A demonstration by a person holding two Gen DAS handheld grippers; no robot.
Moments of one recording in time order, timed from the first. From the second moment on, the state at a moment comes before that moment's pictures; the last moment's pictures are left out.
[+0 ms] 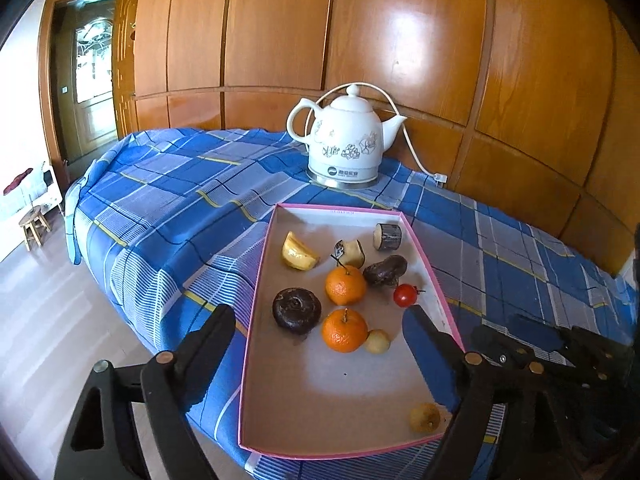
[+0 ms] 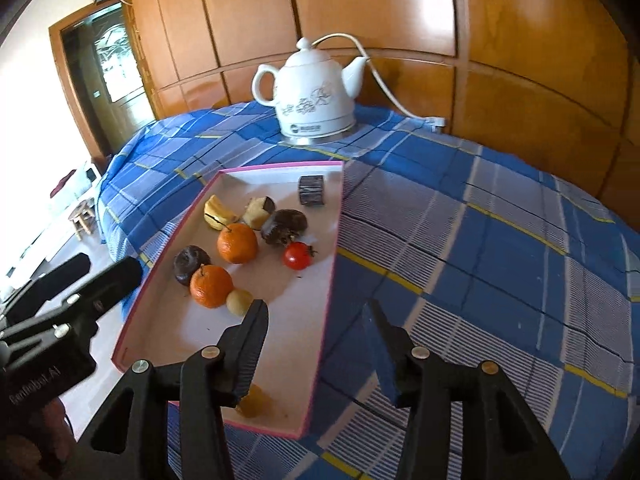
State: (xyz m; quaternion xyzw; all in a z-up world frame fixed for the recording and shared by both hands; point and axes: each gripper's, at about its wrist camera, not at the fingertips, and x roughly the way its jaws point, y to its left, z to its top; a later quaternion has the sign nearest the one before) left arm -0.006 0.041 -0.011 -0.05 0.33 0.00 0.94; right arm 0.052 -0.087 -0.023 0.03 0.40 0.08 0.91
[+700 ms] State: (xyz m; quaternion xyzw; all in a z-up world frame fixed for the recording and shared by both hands) left arm -0.013 0.040 -0.007 -0.04 0.32 0.01 0.95; right arm 0.043 -0.078 -0.015 0.01 0.38 0.07 0.92
